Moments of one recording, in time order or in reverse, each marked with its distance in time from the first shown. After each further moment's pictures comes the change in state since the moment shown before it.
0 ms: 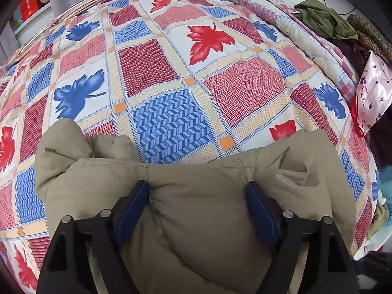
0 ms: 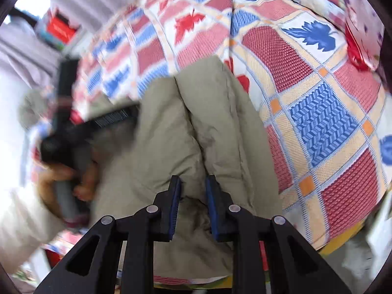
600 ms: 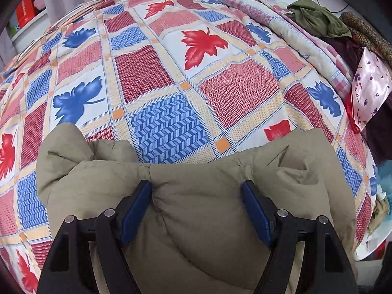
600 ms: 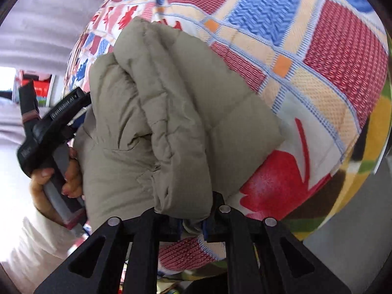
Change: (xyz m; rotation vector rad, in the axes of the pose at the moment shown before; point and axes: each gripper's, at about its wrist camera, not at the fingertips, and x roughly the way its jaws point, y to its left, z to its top) left arm -0.007 0.001 0.000 0.021 -0.019 -0.015; right arm 0.015 -0.051 -0.074 0.480 0.039 0.196
